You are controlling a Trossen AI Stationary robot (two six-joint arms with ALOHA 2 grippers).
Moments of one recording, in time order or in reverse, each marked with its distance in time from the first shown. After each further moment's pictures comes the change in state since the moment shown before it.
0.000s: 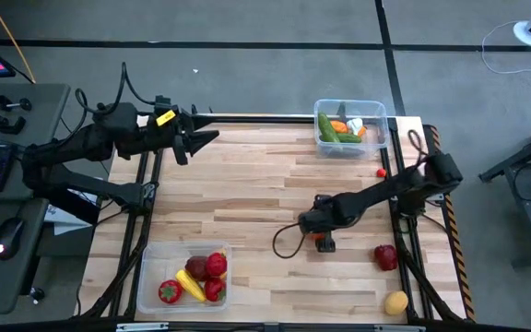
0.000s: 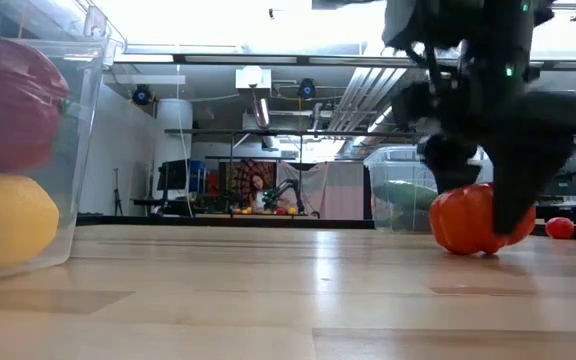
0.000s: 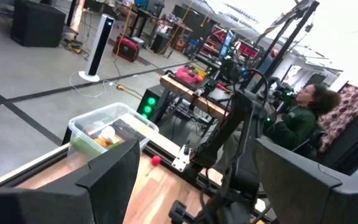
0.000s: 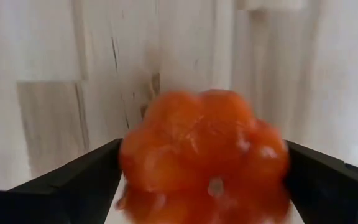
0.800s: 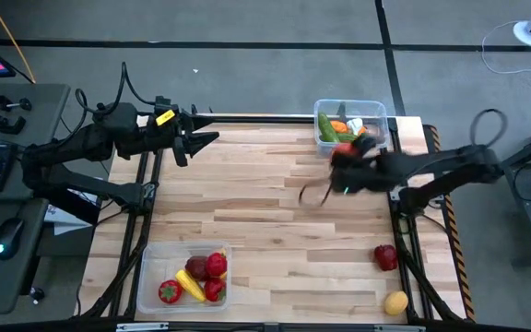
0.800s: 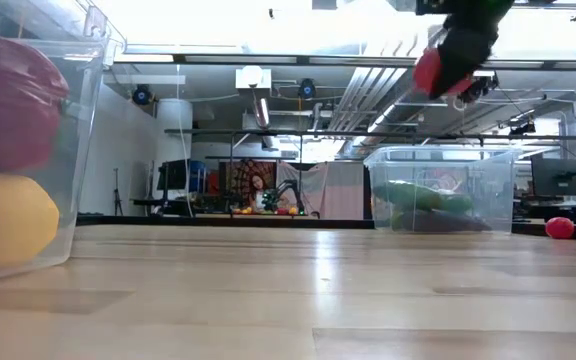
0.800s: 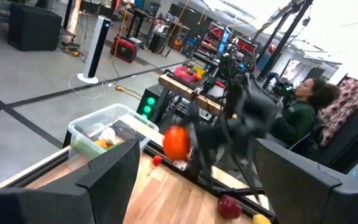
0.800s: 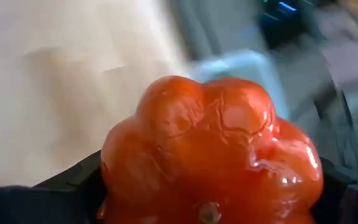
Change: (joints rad) left arm 0.000 0.000 0.000 0.000 0.013 0.035; right arm -0.147 -0.405 0.172 -0.486 0.783 0.071
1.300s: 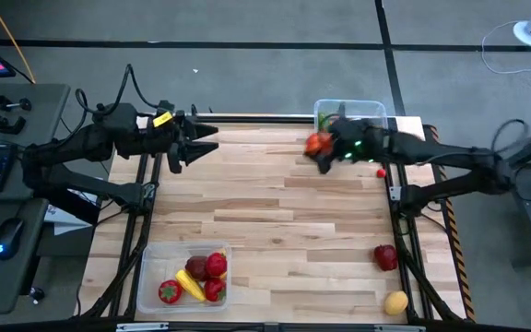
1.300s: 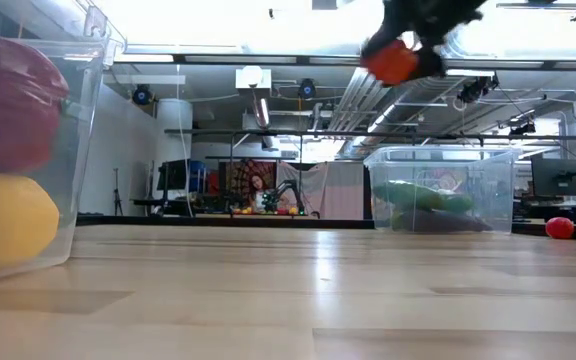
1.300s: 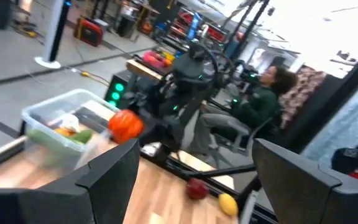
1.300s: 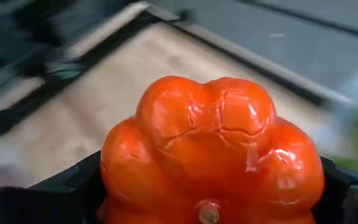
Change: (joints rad) left arm -0.003 0.000 0.000 0.003 0.149 -0.039; right arm -0.347 -0.149 -0.130 0.701 -0.653 0.146
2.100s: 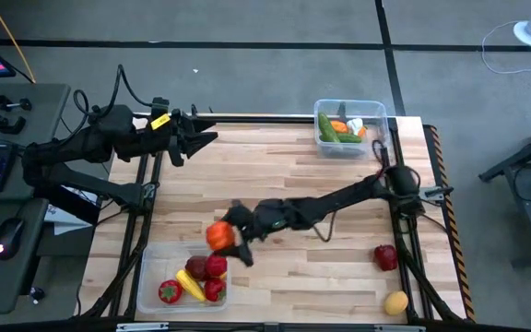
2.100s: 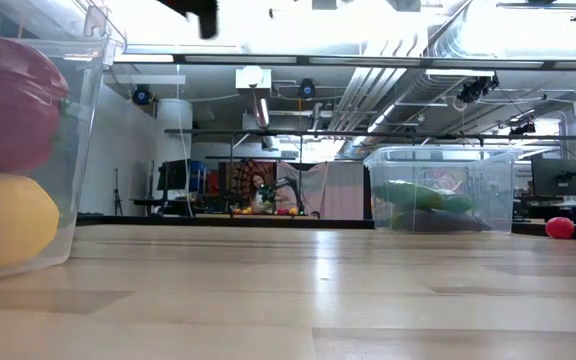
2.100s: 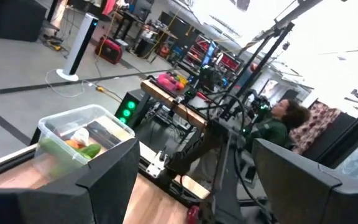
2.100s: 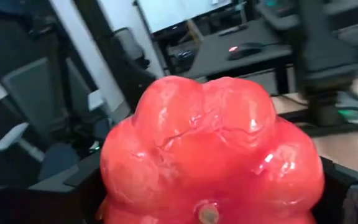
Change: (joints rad) left arm -0.049 0.000 0.000 0.060 -0.168 -0.076; right arm 0.459 0.917 0.489 0.916 -0.258 -0.135
